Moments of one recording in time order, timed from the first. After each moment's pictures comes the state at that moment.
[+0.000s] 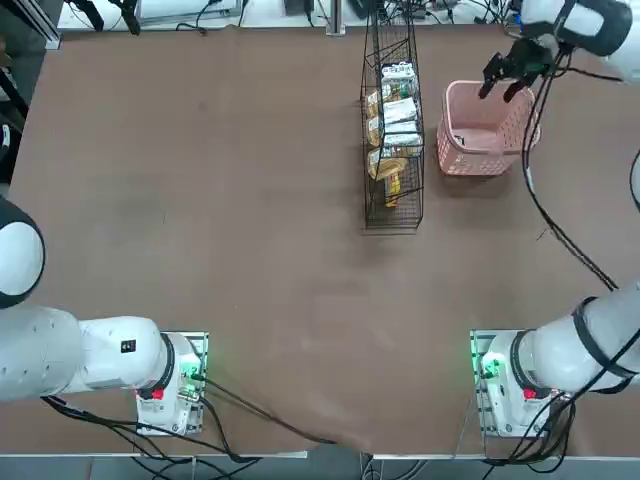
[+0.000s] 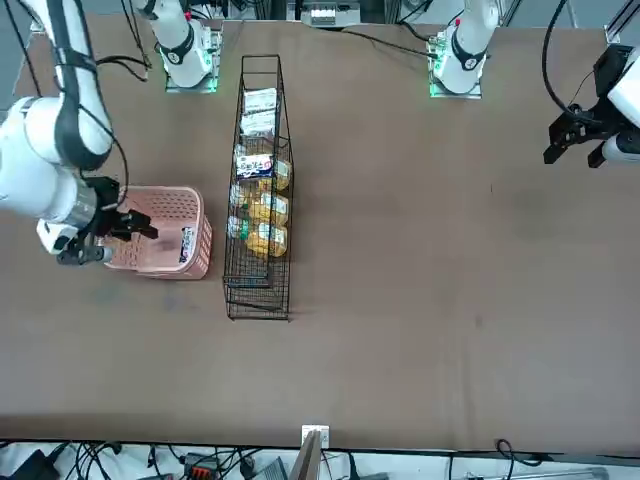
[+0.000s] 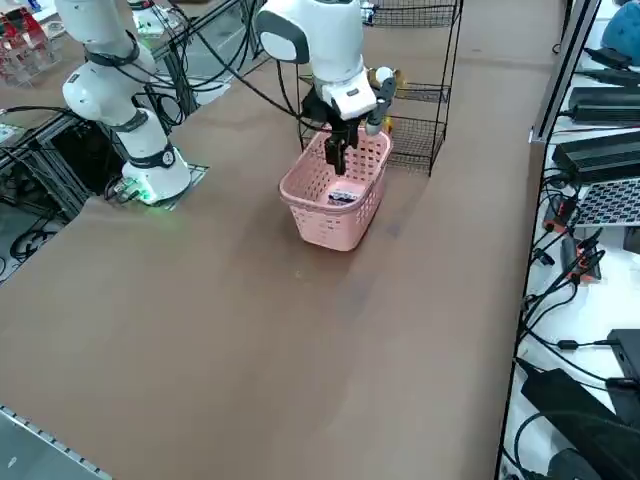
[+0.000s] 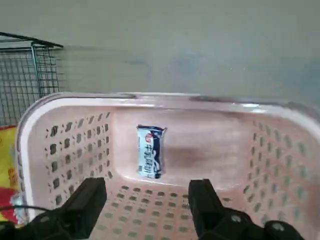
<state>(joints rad) 0.10 0.21 -0.09 -1.96 0.20 2.12 -0.08</state>
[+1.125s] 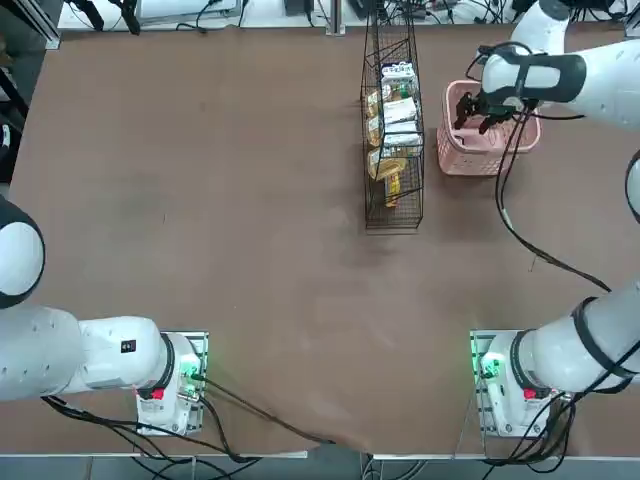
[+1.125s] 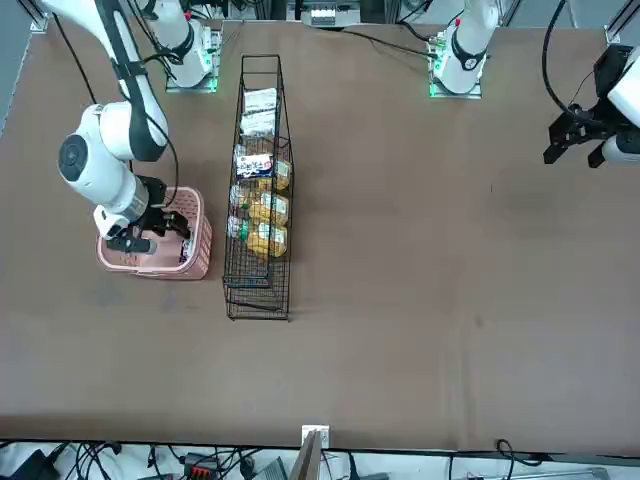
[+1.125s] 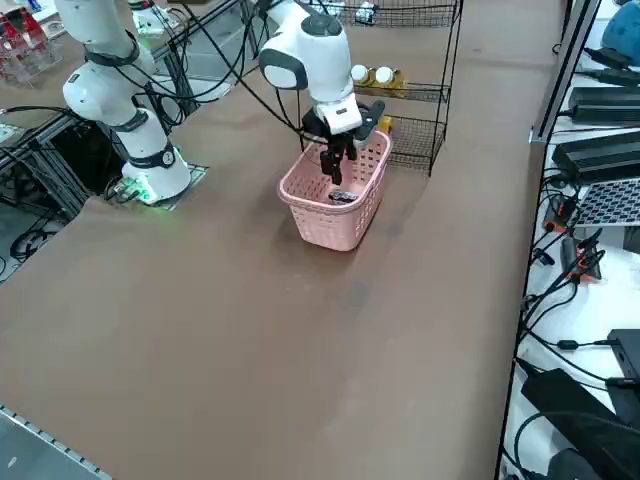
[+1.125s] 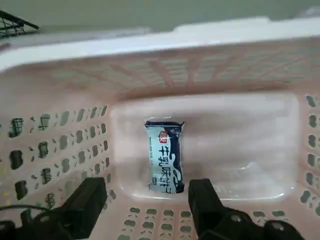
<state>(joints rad) 0.11 0.23 0.01 -2.19 0.17 2.45 0.06</state>
